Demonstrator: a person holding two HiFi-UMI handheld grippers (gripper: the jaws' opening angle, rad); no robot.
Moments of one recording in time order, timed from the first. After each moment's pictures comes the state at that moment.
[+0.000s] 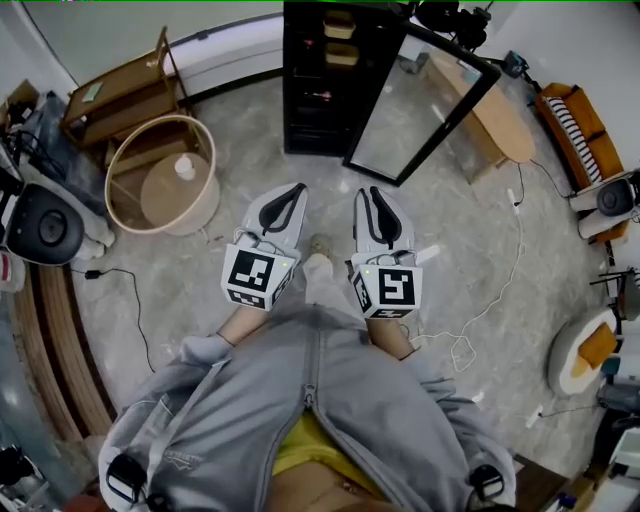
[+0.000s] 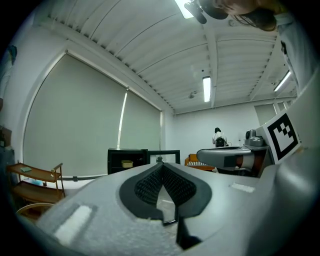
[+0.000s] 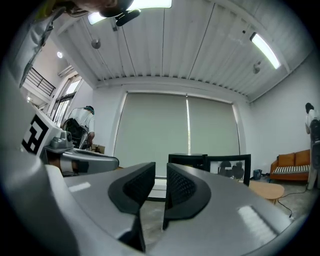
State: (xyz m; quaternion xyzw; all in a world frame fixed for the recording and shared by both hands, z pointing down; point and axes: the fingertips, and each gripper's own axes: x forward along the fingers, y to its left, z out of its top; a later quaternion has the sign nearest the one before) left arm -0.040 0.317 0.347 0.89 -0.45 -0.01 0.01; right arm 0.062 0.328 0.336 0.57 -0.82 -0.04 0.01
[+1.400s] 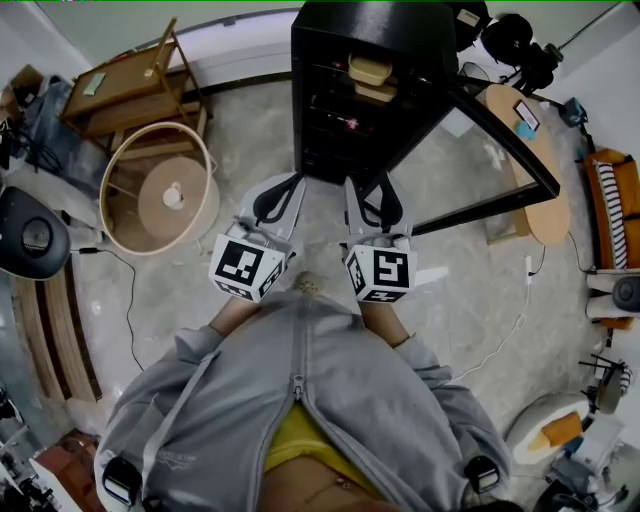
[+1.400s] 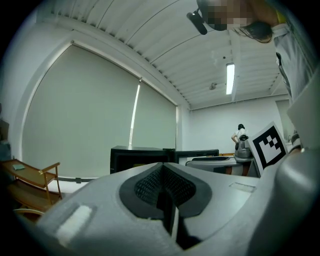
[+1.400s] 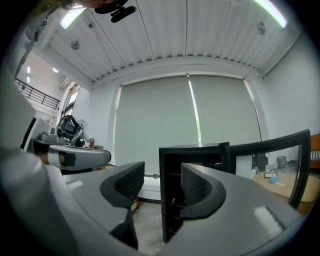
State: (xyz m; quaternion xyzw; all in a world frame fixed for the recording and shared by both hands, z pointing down) left arm -0.008 -0.030 0.362 0.85 -0.52 -0.01 0.03; right arm 0.091 -0.059 0.375 0.49 -0.87 0.02 0.02
